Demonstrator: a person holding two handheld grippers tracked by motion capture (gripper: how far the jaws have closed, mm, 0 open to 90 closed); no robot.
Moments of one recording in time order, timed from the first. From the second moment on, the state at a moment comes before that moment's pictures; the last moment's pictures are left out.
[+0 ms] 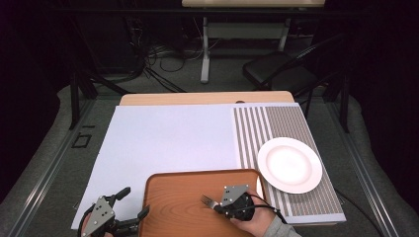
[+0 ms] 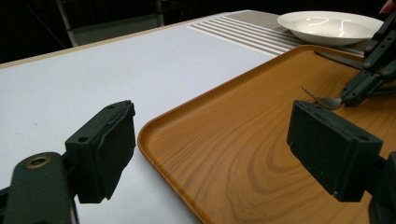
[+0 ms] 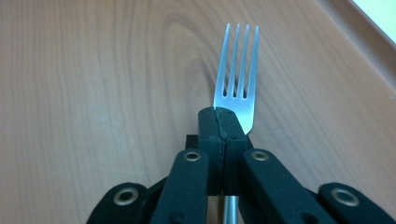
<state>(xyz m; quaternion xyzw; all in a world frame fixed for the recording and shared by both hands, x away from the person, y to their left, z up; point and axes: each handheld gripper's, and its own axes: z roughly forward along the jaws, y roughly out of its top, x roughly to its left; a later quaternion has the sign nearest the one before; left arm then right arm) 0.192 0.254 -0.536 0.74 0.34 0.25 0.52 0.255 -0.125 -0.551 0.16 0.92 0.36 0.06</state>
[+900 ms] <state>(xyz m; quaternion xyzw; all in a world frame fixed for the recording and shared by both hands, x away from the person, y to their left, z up) 0.192 0.254 -0.536 0.74 0.34 0.25 0.52 0.288 -0.185 -0.546 0.27 0.90 0.33 0.09</state>
